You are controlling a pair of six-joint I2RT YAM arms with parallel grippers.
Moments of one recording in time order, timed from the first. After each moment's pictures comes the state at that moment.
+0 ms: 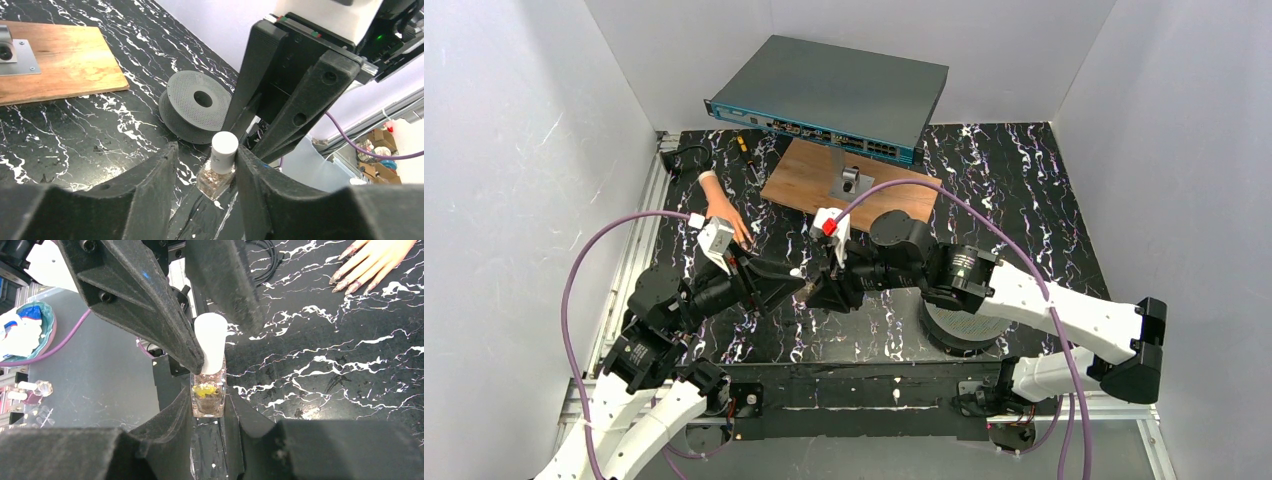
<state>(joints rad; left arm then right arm) -0.56 0.45 0.78 -0.34 0.46 -0.48 1.21 1.27 1.27 -0.36 -0.31 0.16</state>
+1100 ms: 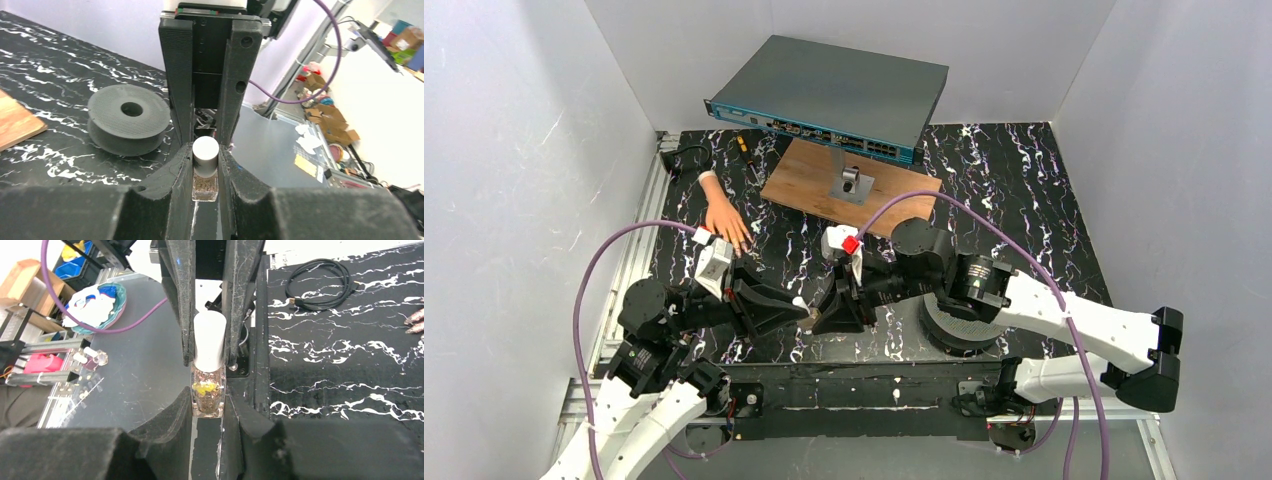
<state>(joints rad) -0.56 0.40 0.71 -0.10 0.82 -0.52 1.21 1.18 1.18 -0.25 -0.55 0.17</state>
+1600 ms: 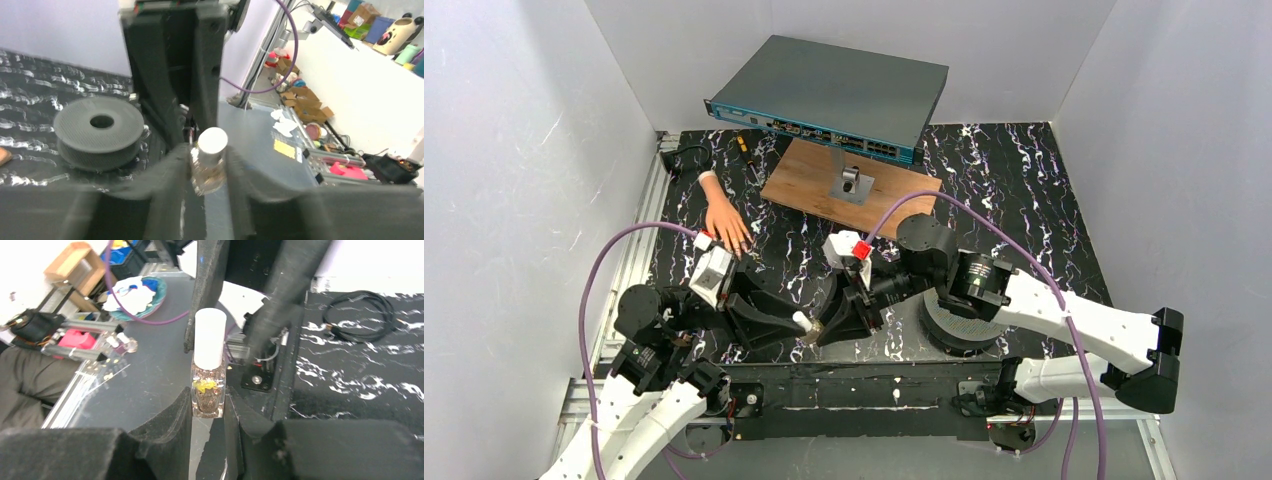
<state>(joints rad) -0.56 0.41 0.68 0.09 0.97 -0.61 1.20 1.17 1.17 -0.17 -0.76 0.13</state>
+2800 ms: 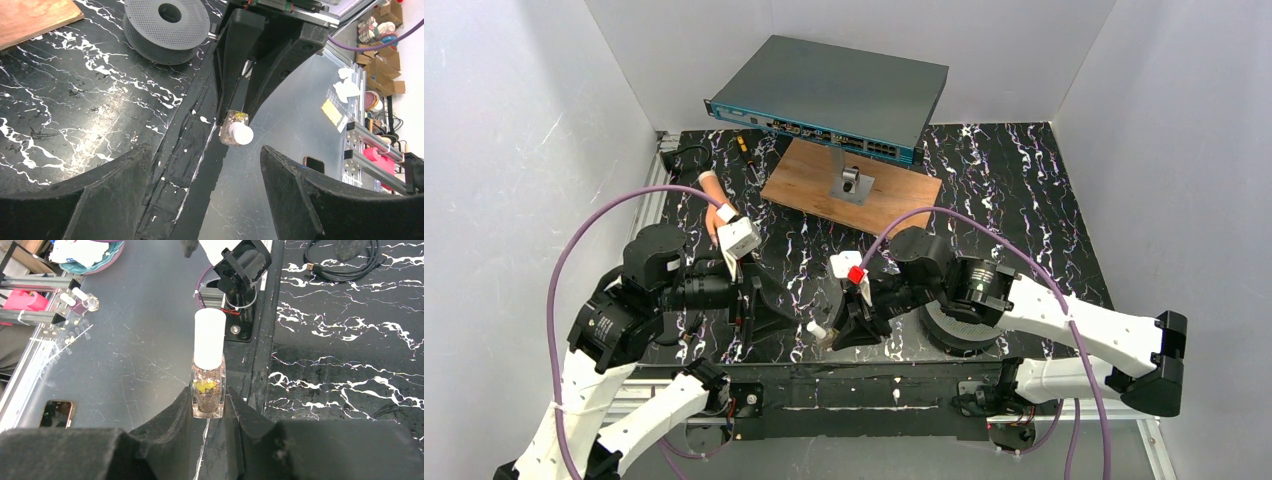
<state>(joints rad) -0.56 0.71 1.24 -0.99 0.73 -0.11 1.20 1.13 1.11 -0.38 -0.67 -0.05</state>
